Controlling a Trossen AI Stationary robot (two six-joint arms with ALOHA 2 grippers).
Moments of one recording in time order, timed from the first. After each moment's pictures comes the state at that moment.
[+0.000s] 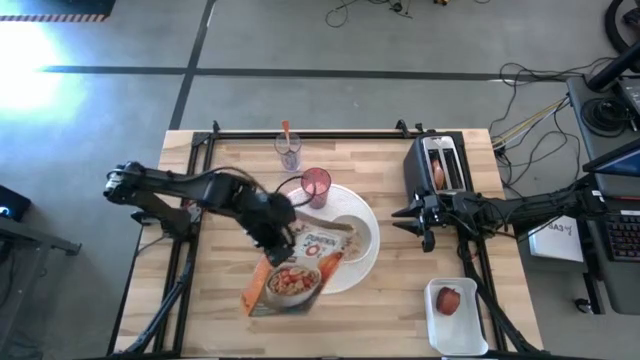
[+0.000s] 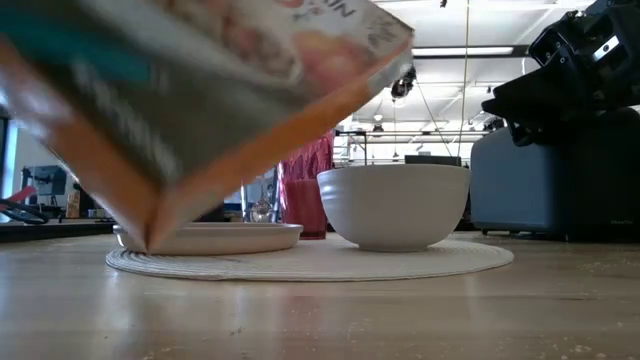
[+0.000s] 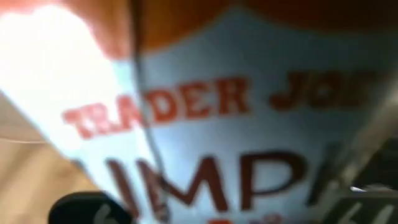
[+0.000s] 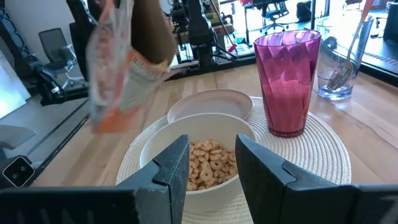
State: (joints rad) left arm -0.22 1.50 1.57 -1.09 0.24 -0.93; right arm 0.02 0.59 0.06 0.34 -0.03 0.20
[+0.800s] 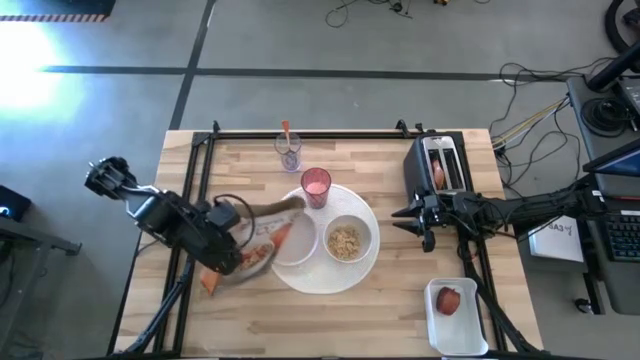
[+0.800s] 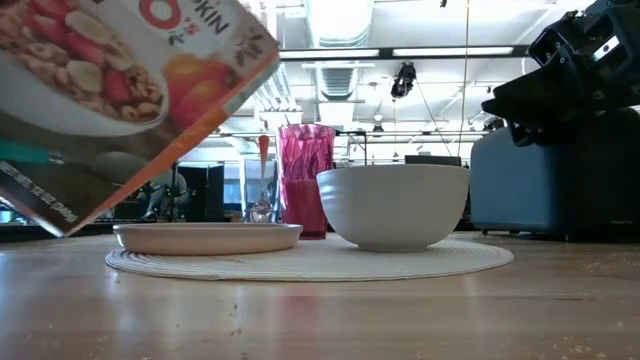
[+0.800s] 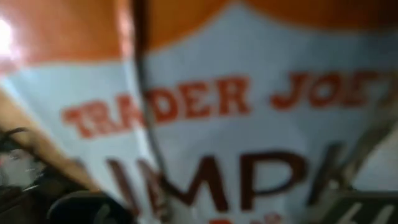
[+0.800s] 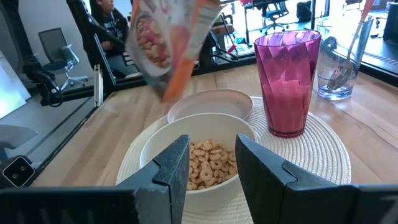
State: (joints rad) left arm -0.57 1.32 1.57 -1.54 -0.27 -1.26; right arm 0.02 0.59 0.06 0.34 -0.03 0.20
